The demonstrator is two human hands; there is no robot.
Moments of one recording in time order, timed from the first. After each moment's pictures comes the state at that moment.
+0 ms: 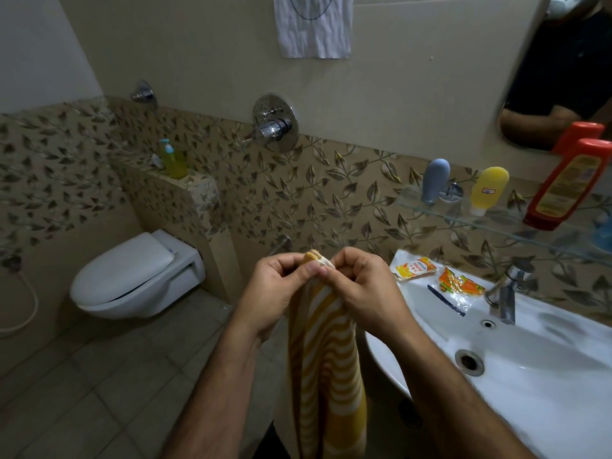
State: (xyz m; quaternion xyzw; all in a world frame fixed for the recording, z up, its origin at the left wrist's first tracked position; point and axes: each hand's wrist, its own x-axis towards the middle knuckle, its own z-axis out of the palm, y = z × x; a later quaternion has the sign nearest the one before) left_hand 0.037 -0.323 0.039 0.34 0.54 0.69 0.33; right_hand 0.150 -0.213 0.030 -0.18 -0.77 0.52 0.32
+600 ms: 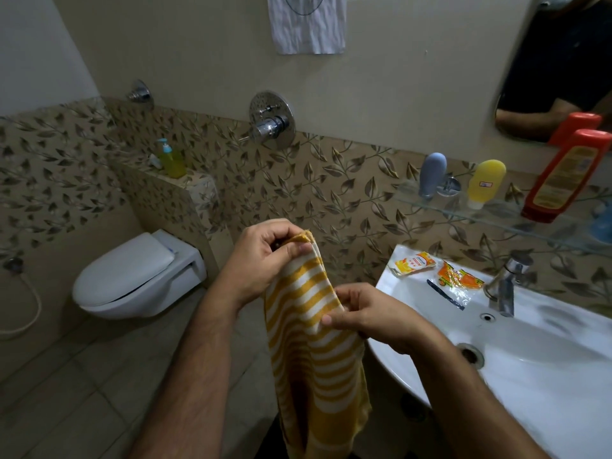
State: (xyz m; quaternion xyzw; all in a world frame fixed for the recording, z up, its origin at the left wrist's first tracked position) left_hand 0.006 -0.322 0.070 0.54 0.66 0.51 0.12; right_hand 0.175 -0.192 0.008 -0.15 -0.71 0.69 0.00
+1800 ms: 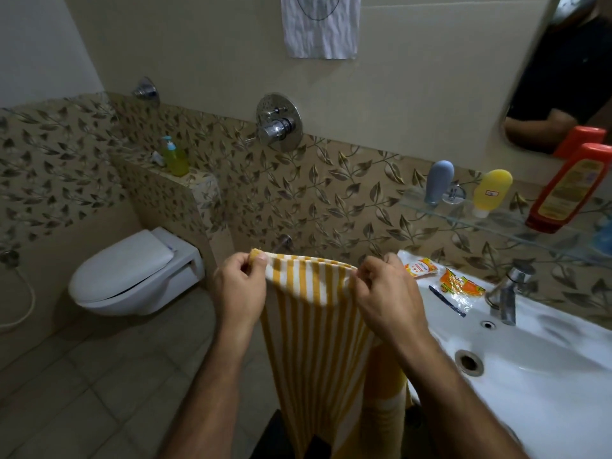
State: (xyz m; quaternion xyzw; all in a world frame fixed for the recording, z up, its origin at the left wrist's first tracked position) left_hand -0.004 -0.339 0.005 0.20 0.82 0.54 -0.02; right_hand 0.158 -0.217 0.030 -0.39 -0.86 0.20 0.26
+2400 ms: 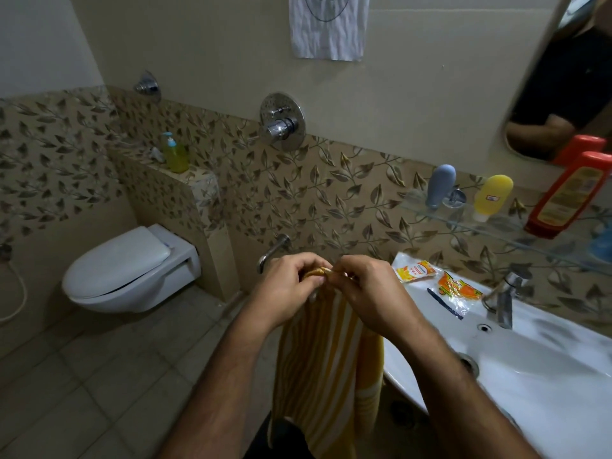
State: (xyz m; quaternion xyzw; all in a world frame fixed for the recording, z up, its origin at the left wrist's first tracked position) left_hand 0.019 -0.323 0.033 0.47 0.76 0.43 0.14; right_hand 0.144 -0.210 0.030 -0.20 -0.92 0.25 0.25
